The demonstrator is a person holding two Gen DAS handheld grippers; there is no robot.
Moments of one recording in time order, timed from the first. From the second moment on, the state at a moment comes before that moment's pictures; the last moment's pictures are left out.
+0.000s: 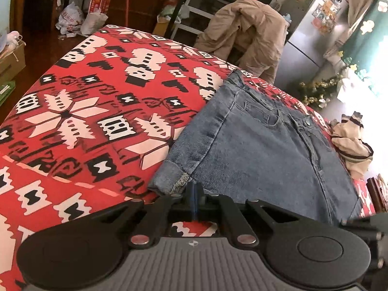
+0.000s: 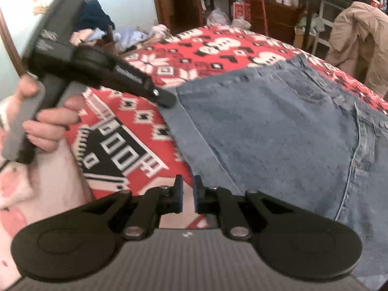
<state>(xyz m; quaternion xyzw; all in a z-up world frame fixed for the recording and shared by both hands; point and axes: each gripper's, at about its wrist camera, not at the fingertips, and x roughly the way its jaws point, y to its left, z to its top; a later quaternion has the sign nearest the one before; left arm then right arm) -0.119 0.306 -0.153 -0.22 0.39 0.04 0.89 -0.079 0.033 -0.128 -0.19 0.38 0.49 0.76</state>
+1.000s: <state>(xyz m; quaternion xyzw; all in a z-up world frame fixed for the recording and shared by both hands) -0.134 0.330 -0.164 -0.29 0.36 0.00 0.89 -0.065 0.094 -0.138 -0.20 0.37 0.46 0.78</state>
